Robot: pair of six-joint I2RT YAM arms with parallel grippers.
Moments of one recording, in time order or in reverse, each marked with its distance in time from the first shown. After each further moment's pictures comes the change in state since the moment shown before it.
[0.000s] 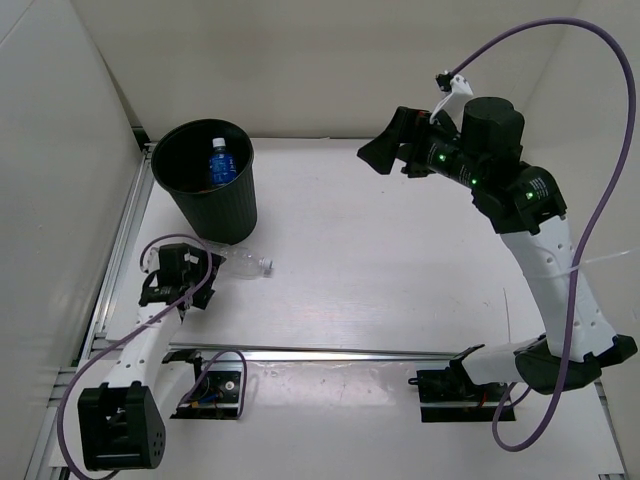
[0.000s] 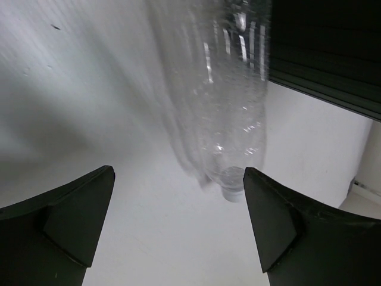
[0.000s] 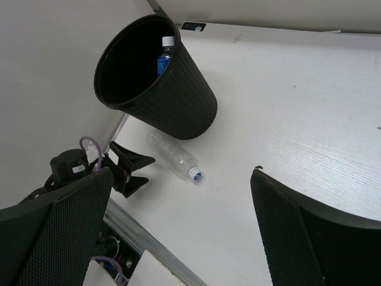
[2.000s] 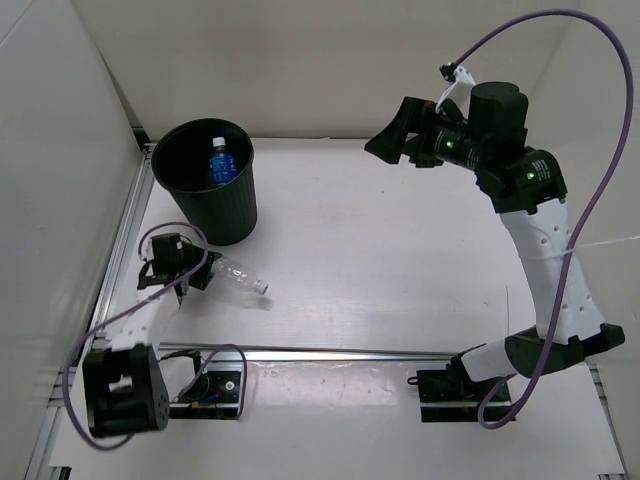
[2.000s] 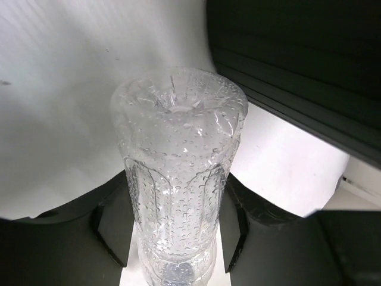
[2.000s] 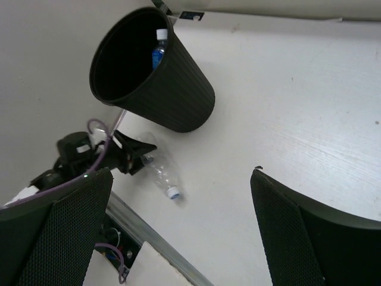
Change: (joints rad) left arm 0.084 0.264 0.023 0.222 0.119 0.042; right arm -0.115 0.093 0.120 -0.074 -0.143 -0.024
